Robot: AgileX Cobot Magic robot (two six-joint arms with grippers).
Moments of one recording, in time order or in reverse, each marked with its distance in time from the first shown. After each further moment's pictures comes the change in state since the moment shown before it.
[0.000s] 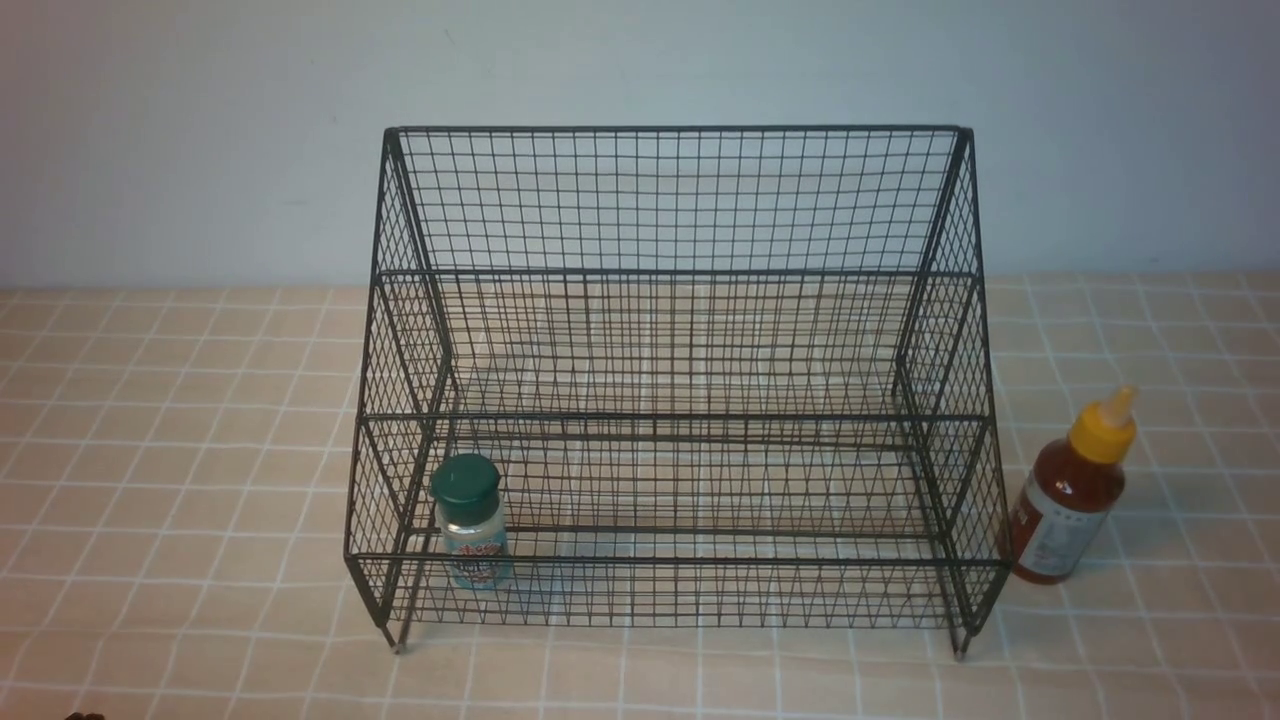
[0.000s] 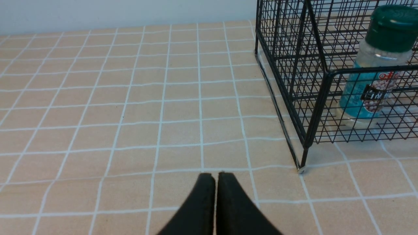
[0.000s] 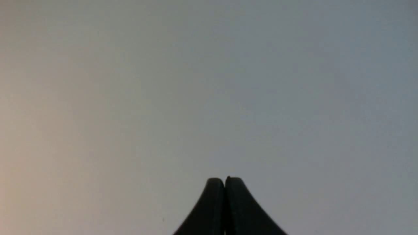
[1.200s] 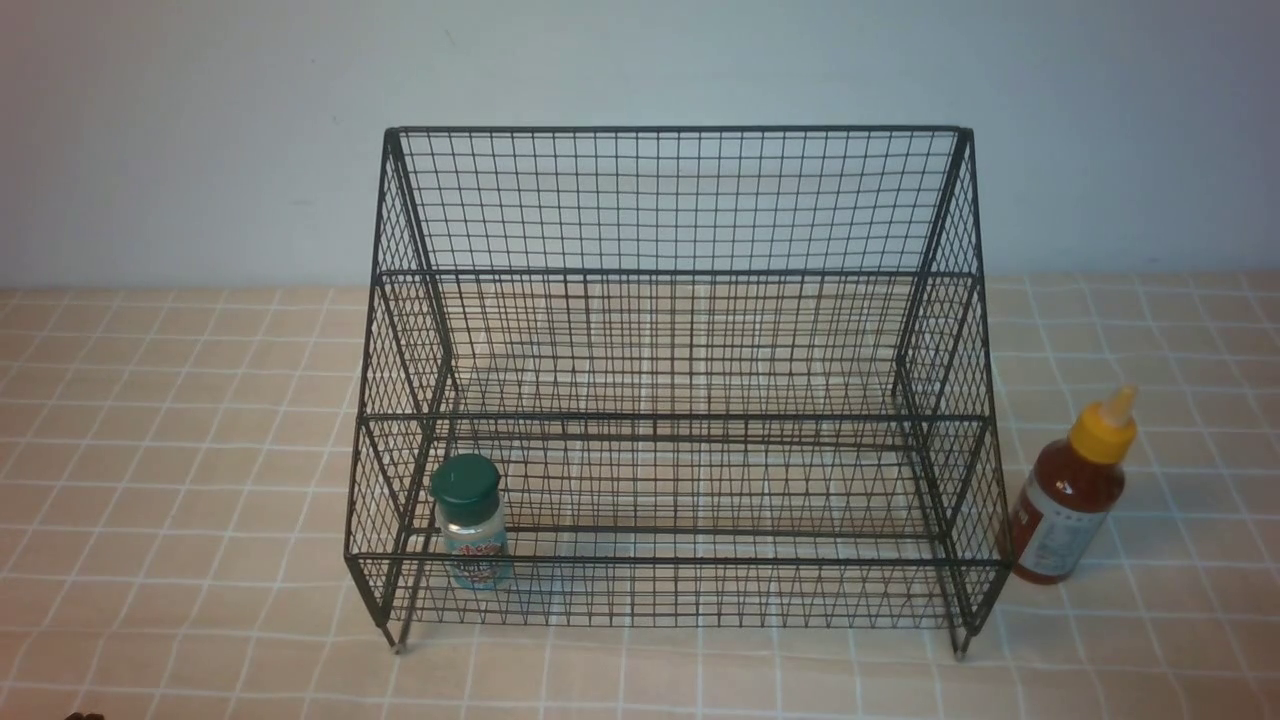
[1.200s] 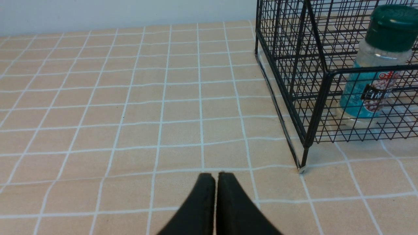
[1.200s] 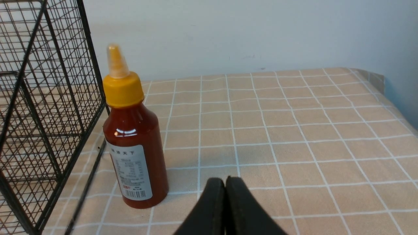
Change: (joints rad) right arm 0.000 -0.121 0.340 -0.274 0.391 -0.360; left arm -0.001 0.000 0.000 0.000 0.000 0.004
